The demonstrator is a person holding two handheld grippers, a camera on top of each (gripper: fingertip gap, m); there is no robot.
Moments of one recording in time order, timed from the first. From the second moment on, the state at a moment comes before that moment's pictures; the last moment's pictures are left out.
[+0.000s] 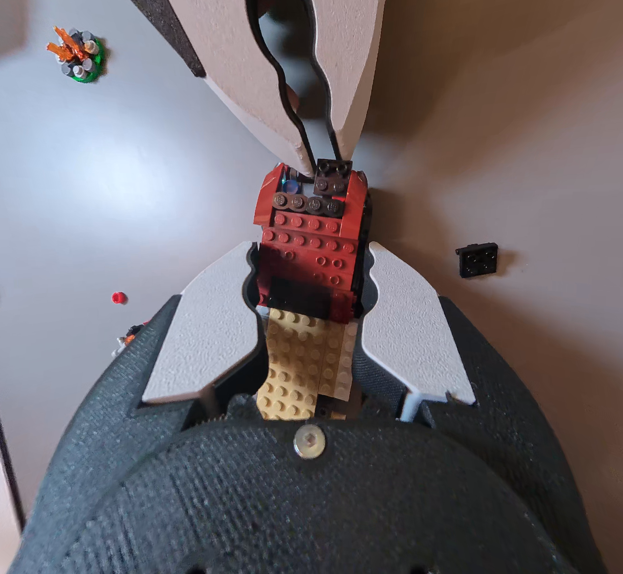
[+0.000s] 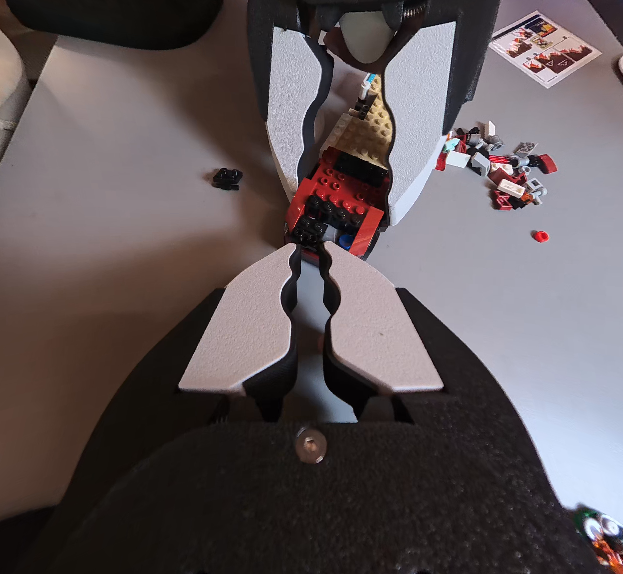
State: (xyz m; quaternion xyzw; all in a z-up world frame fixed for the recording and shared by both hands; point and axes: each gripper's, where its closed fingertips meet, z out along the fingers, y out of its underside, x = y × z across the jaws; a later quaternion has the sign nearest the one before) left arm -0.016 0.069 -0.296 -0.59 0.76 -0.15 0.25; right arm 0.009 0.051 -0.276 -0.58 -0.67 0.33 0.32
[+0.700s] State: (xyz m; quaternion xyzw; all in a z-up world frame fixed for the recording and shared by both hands) left arm -0.005 0.057 -0.195 -0.57 0.57 -0.42 0.43; right arm 0.000 0.048 -0.157 -0.53 -0.66 0.41 0.34
